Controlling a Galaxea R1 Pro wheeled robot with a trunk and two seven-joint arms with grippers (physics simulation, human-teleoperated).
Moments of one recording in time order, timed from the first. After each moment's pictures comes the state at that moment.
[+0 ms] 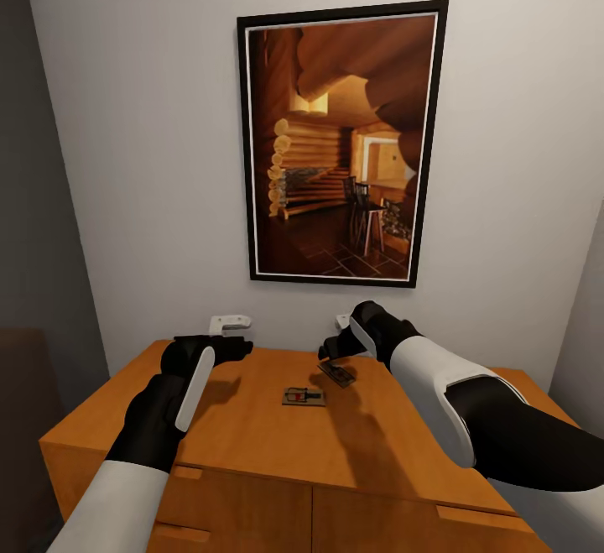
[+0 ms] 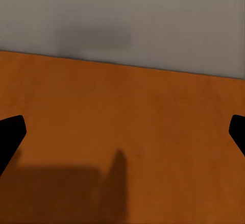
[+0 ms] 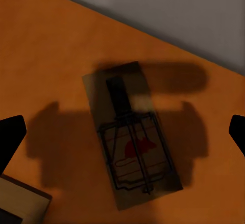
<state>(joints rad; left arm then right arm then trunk) -0.64 -0.09 -0.09 -1.30 0.18 0.96 0.20 -1.21 0.17 0.18 -0.17 0.01 0.78 0.18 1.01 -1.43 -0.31</state>
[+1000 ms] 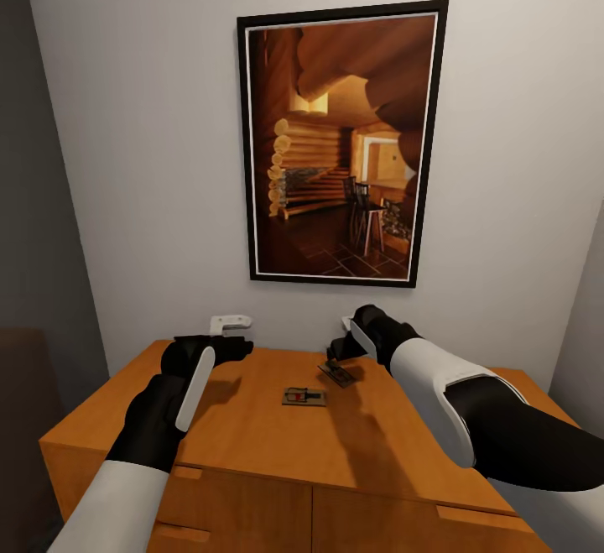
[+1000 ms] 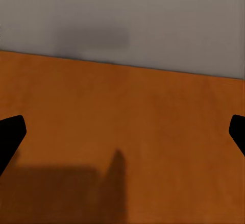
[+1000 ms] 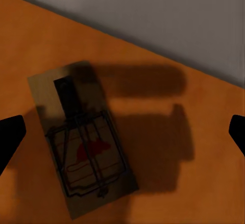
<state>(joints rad) -0.64 -0.09 -0.09 -1.30 0.18 0.96 0.20 -1.21 0.17 0.18 -0.13 0.00 0.74 0.04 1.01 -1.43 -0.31</state>
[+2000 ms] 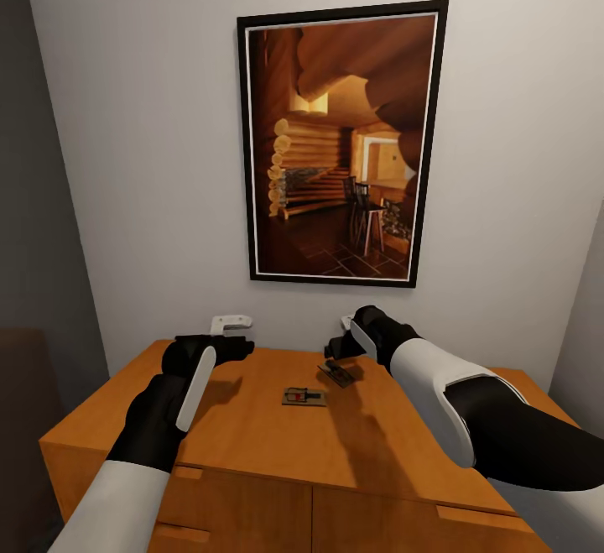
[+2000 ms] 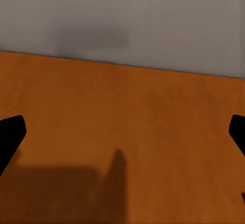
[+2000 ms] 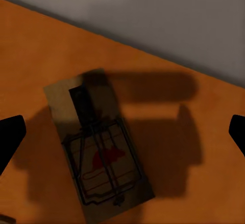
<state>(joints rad) -0.64 -0.09 -0.10 -1.30 0.18 0.97 0.20 -1.21 0.17 0.17 -0.13 -0.04 0.71 0.05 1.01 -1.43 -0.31</state>
